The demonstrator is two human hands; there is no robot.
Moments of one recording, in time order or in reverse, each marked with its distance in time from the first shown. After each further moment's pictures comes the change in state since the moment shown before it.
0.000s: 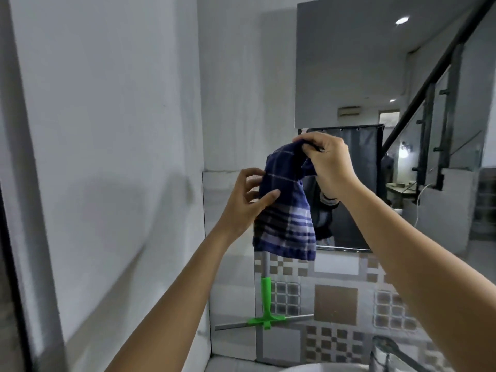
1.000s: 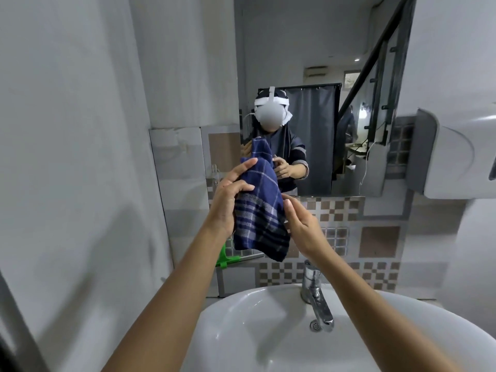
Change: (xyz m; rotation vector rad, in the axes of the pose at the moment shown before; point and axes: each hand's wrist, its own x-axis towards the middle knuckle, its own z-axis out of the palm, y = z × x) left_hand -0.067 0.006 0.107 -0.446 0.078 -0.348; right_hand -0.192 0.087 -0.062 0.046 -0.201 0.367
